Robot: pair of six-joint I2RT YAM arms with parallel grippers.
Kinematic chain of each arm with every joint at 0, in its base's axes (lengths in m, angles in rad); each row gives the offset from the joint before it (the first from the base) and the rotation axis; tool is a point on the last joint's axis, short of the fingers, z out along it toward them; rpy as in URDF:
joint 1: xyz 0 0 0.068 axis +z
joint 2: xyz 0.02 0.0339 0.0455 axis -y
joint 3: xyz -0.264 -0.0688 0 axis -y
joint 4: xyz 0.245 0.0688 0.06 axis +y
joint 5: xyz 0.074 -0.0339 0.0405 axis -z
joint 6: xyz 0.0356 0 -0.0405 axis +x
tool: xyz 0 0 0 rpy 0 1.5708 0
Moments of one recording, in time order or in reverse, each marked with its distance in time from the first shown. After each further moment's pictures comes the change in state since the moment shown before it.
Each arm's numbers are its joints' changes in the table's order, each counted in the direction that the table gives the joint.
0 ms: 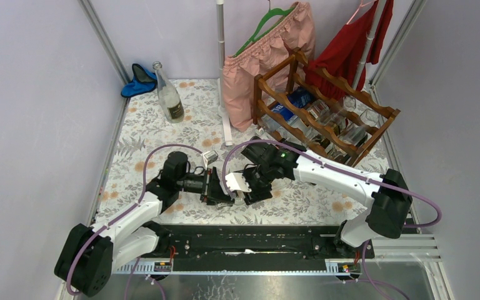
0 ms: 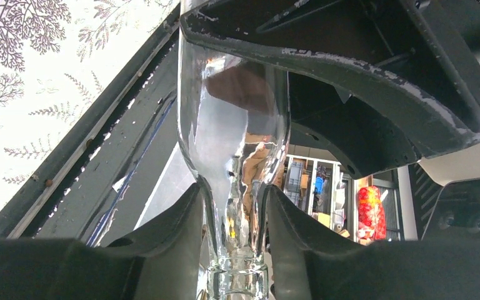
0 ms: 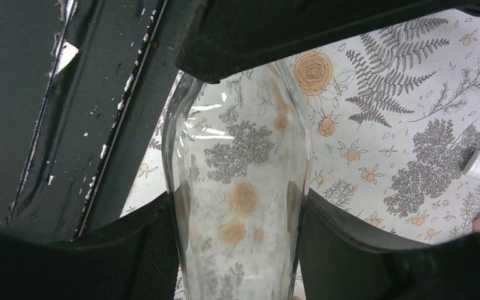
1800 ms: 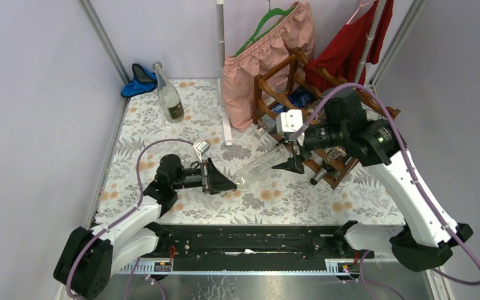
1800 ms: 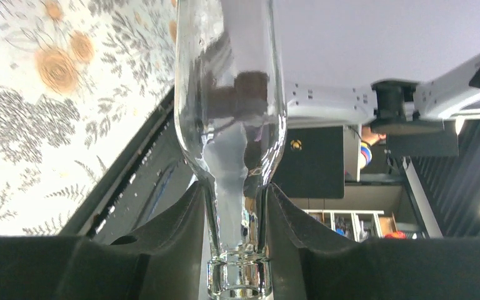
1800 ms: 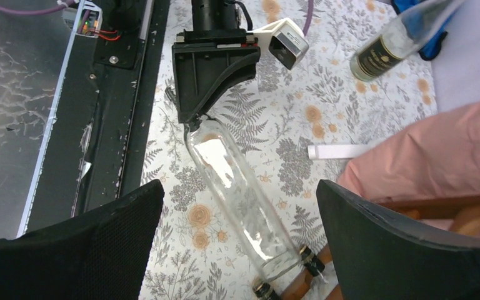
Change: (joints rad) left arm 0.014 0.062 -0.065 -0.305 -0.161 -0.130; right arm -0.350 0.309 0.367 0.148 -0.334 0.204
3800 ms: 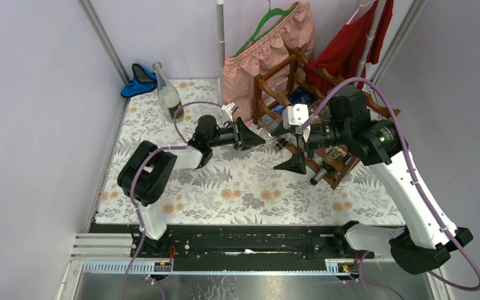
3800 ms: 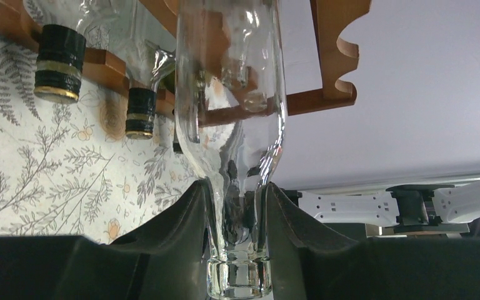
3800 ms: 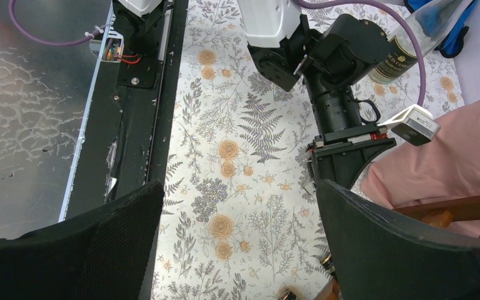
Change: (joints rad) left arm -0.014 -0.882 0.560 -0.429 -0.116 -0.005; right arm -0.093 0.029 -0.037 -0.026 -0.121 0.089
